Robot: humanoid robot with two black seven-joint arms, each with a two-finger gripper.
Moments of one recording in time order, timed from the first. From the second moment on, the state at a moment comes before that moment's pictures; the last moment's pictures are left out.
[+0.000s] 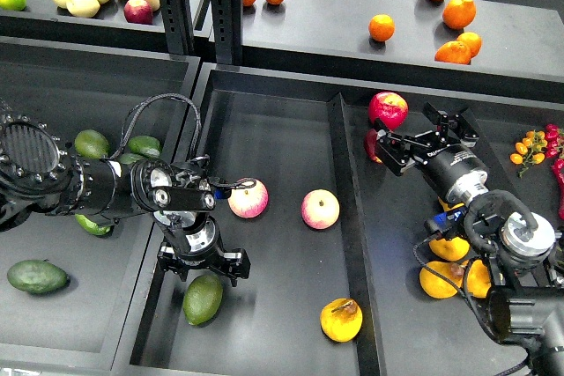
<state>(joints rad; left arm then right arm) -1.16 0.02 0.62 -0.78 0.25 -0.49 0.49 0.42 0.01 1.42 1.04 0.21 -0.03 -0.40</state>
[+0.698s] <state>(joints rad) -1.12 0.01 0.62 -0.77 0.25 -0.49 0.49 0.40 0.02 1.42 1.05 0.22 -0.03 -0.40</state>
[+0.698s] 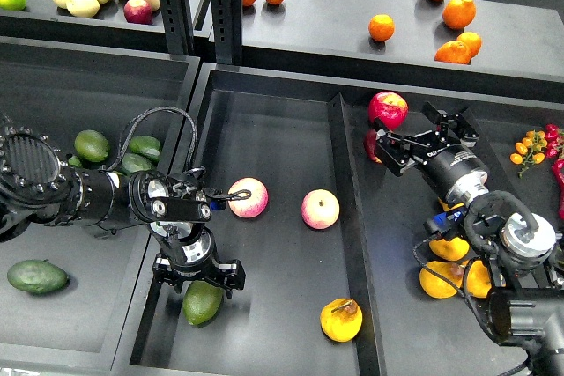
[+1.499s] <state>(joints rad) -1.07 0.02 0.52 -0.73 0.24 -0.49 0.49 0.38 0.01 1.41 1.06 0.22 -0.01 -0.41</state>
